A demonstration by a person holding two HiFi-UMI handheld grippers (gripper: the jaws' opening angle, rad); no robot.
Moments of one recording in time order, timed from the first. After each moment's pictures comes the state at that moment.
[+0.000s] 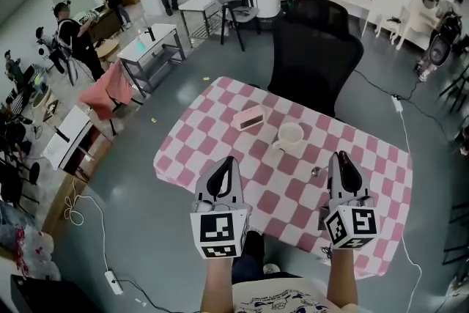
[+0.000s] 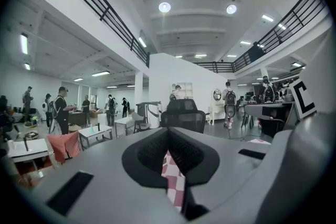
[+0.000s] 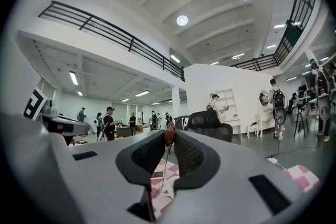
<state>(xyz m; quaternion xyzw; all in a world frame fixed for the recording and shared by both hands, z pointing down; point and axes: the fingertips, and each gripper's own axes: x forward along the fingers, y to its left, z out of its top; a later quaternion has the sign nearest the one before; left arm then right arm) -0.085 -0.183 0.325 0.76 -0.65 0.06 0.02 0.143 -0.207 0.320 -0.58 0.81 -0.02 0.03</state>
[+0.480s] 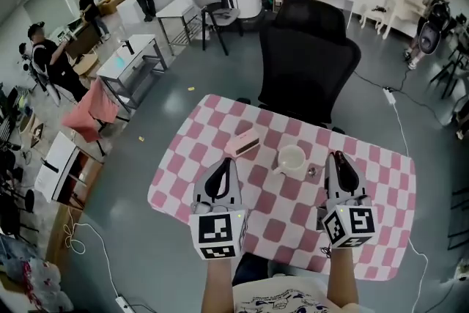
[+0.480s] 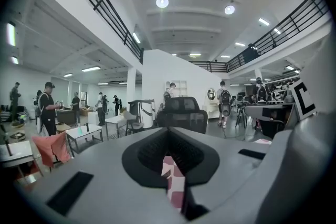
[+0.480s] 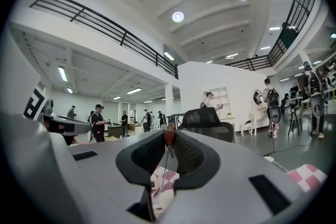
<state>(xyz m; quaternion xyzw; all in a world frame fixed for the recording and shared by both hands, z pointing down) -0.114 -0.332 0.331 0.79 -0.61 0.07 0.03 0.113 -0.334 0.327 -0.62 0.79 -0.03 0.03</state>
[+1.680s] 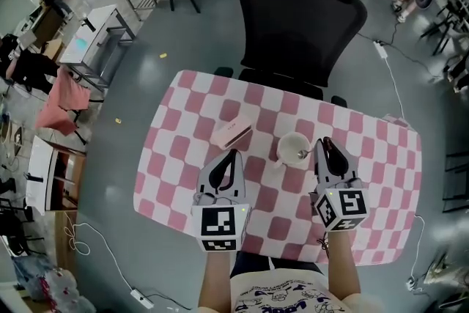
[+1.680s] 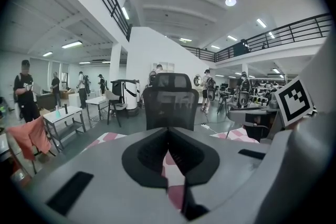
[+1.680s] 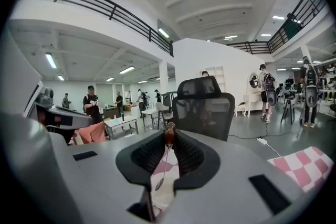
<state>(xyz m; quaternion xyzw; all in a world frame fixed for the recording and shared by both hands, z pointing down) -0.093 -0.467 0.454 0.83 -0.52 0.14 0.11 0.100 -0.466 0.463 -0.63 0.76 -0.11 -0.06</state>
